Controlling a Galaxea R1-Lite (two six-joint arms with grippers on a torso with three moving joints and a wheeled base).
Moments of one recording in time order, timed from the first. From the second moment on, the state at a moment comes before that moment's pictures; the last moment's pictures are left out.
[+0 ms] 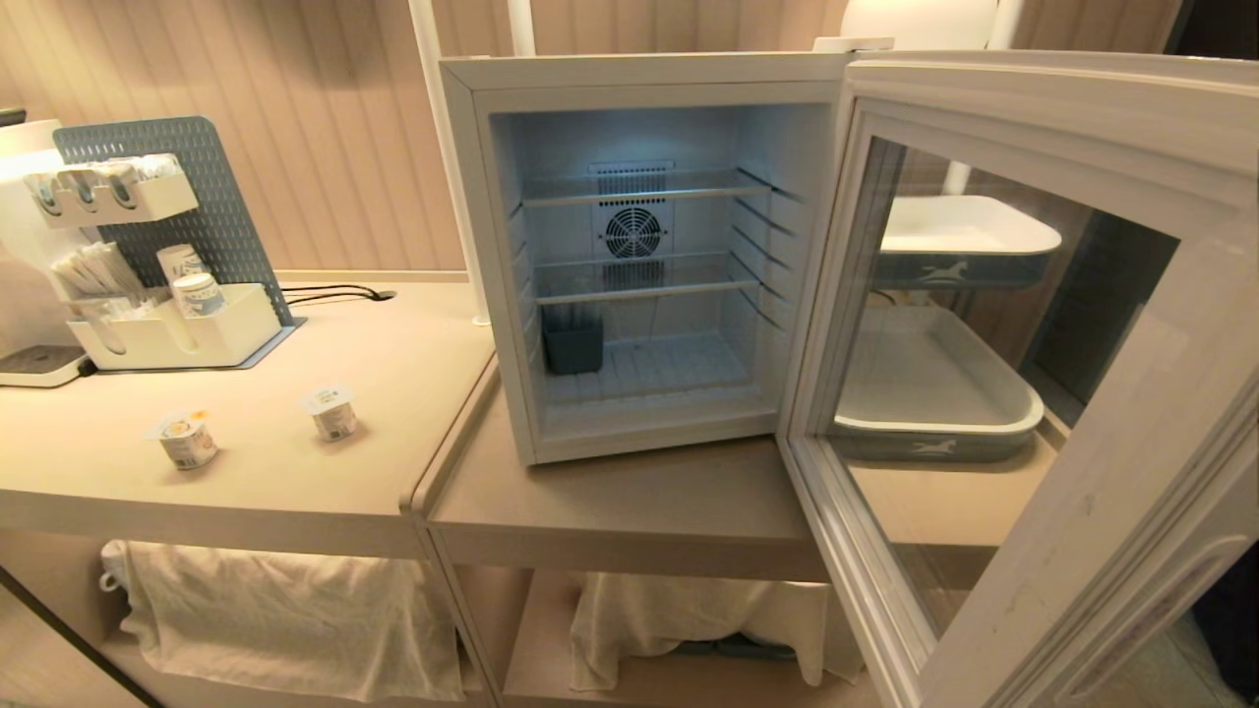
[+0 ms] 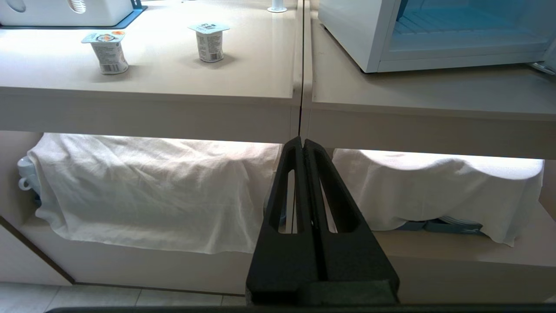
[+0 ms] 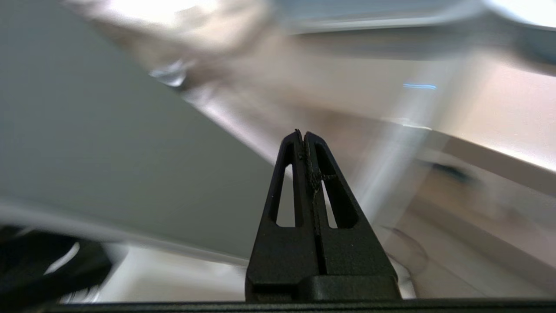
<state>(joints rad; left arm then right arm) 0.00 0.00 0.00 -0.01 0.00 -0.02 -0.23 1.13 -0.77 0.20 0.99 0.02</state>
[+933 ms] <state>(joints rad) 0.00 0.00 0.00 -0.01 0.00 -0.02 0.36 1.37 -0.82 -0.11 0.67 0.36</state>
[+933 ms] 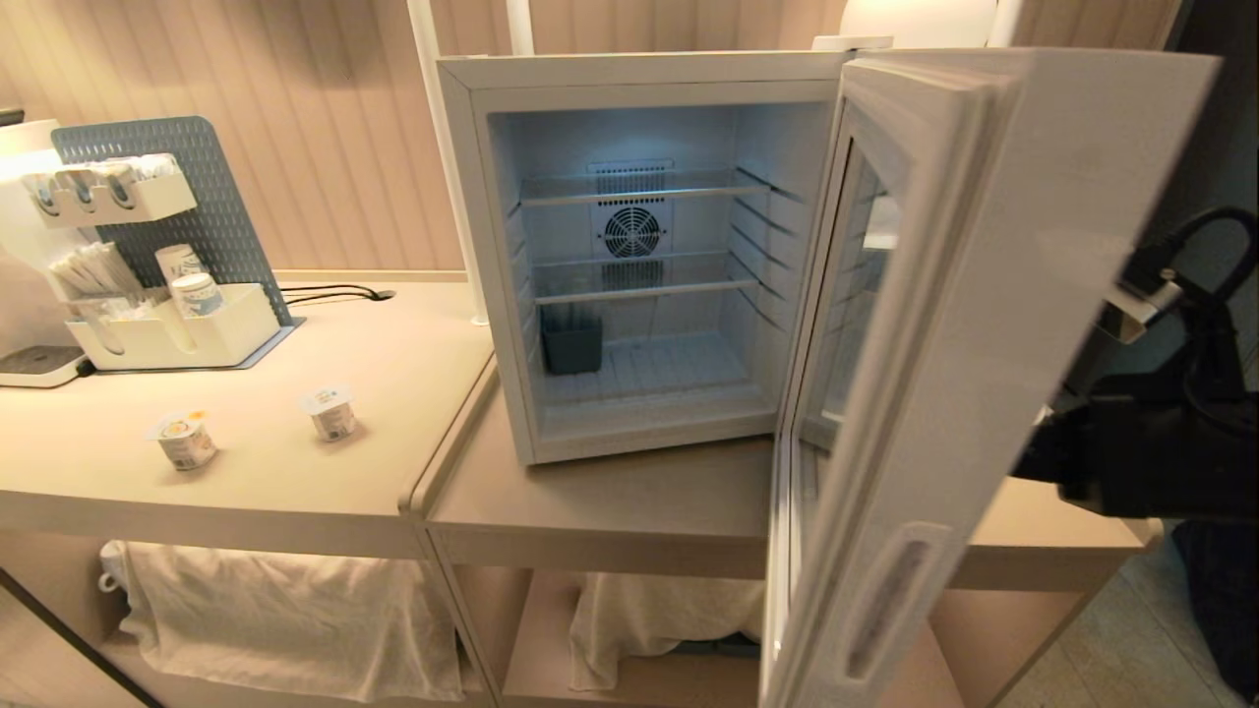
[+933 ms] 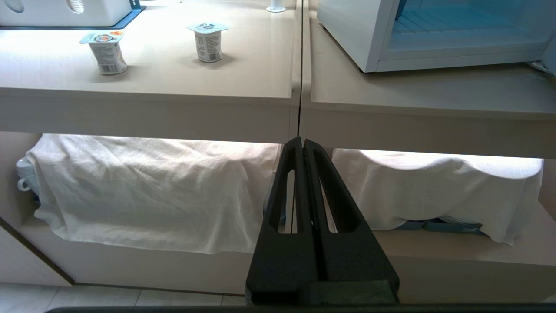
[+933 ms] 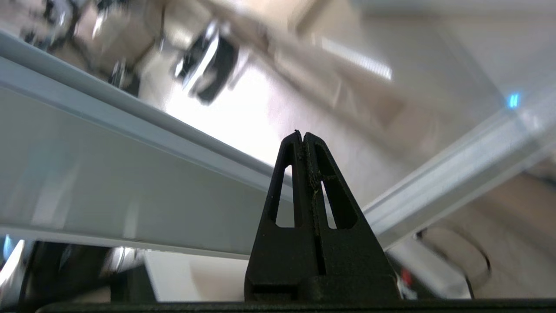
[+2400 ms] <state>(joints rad) 0.00 0.00 0.00 -0.01 0.00 -0.02 0.73 2.23 -1.93 0.13 -0.07 0.40</state>
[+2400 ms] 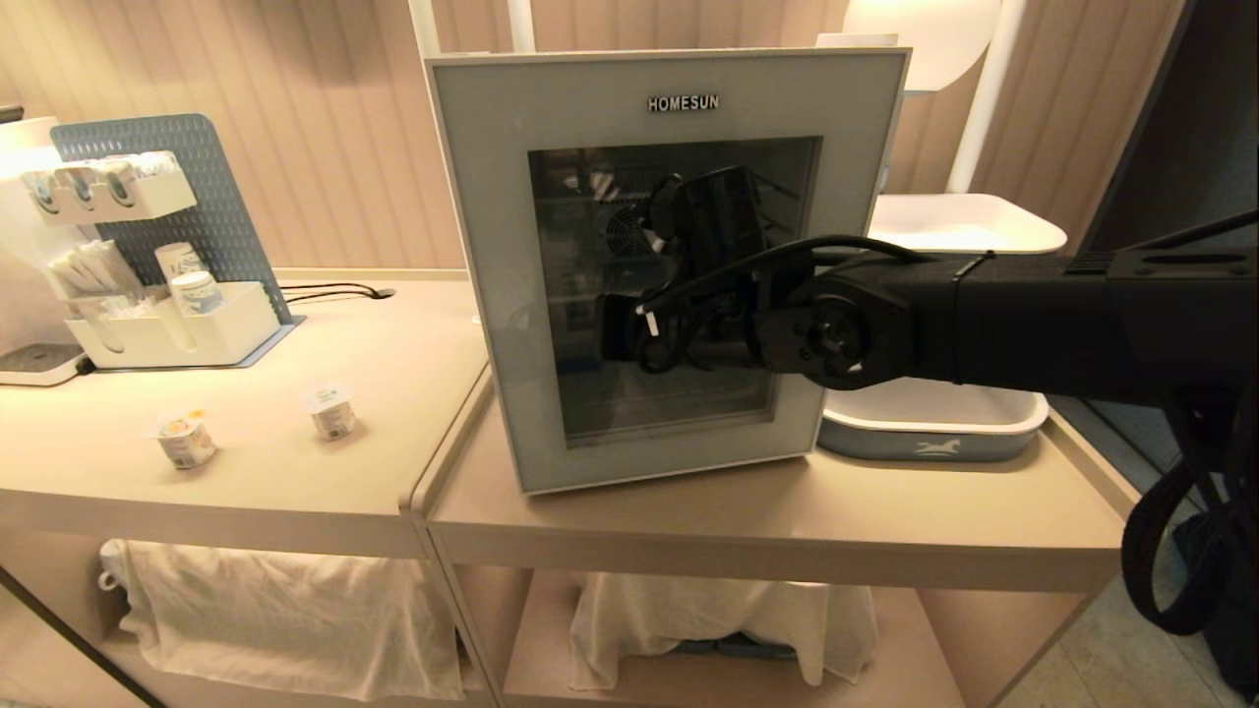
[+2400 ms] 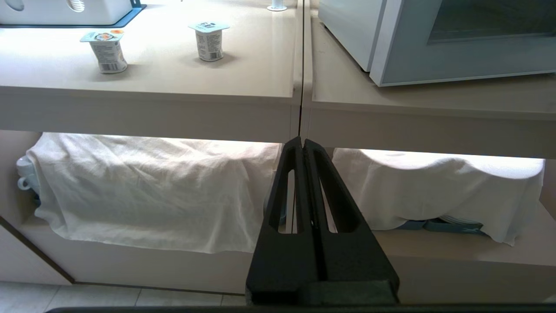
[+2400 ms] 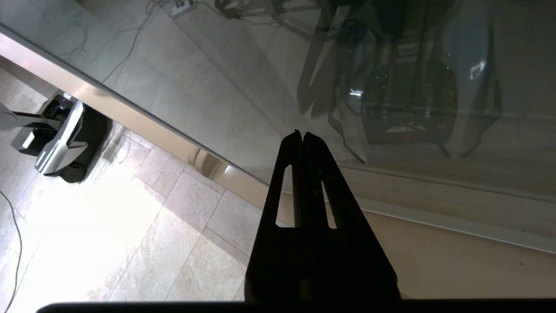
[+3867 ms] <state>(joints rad) 0.00 0.00 0.00 -0.01 0.00 -0.02 0.60 1.19 -1.09 0.29 -0.61 0.45</state>
